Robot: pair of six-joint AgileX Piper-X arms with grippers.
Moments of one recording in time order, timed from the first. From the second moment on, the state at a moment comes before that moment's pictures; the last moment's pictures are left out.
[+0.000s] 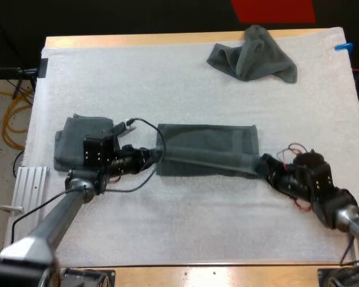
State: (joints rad) left arm -0.11 1.44 -0.57 0.05 0.76 -2.33; right arm 0.36 1.25 -0.39 -0.02 -0.30 -0.69
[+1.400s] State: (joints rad) left arm -0.11 1.47 -0.73 -0.11 0.76 -2.25; right arm 0.33 1.53 -0.73 -0.20 -0.32 -1.01
